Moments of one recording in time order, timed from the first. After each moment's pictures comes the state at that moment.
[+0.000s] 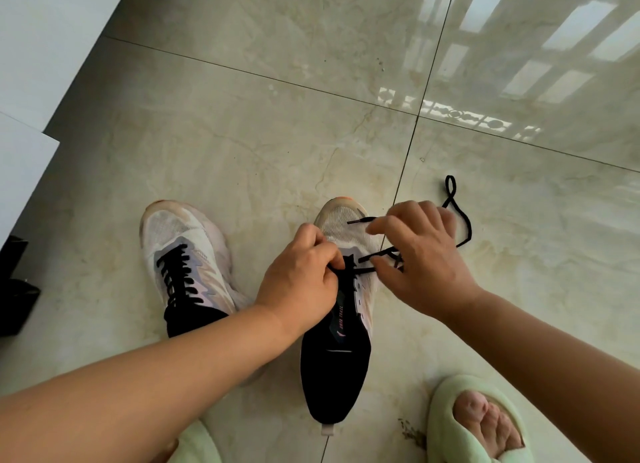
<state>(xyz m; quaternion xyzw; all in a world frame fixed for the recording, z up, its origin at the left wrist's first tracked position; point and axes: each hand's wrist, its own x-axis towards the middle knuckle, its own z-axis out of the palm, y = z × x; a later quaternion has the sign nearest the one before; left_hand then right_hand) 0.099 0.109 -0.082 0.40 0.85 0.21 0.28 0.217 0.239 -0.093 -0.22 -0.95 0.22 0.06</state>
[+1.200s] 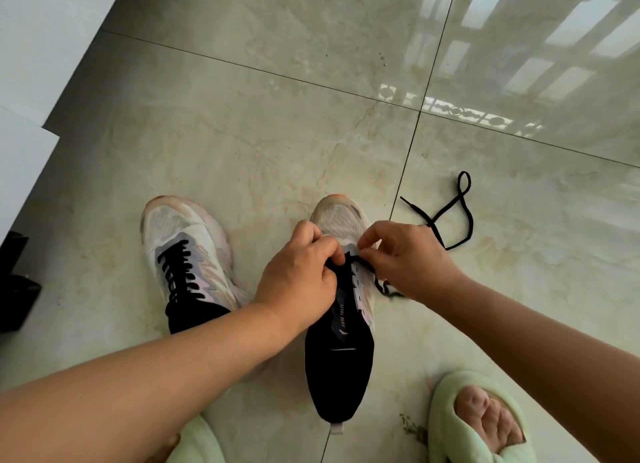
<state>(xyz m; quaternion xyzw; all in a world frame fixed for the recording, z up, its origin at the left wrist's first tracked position) 0.098 0.105 -0.081 0.40 0.85 0.20 0.28 0.202 0.235 -0.098 -0.31 -0.86 0.41 -0.05</state>
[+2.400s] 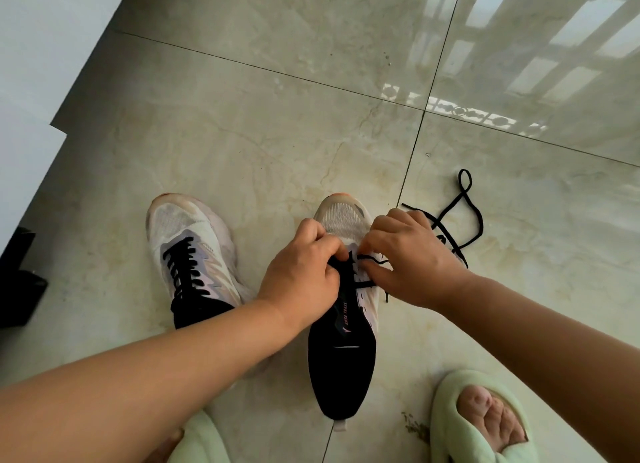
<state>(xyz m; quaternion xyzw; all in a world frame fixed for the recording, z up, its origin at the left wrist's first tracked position) 0.097 0.104 -0.081 0.40 0.85 0.20 0.28 0.203 0.237 -0.091 -0.14 -0.96 0.22 -0.08</state>
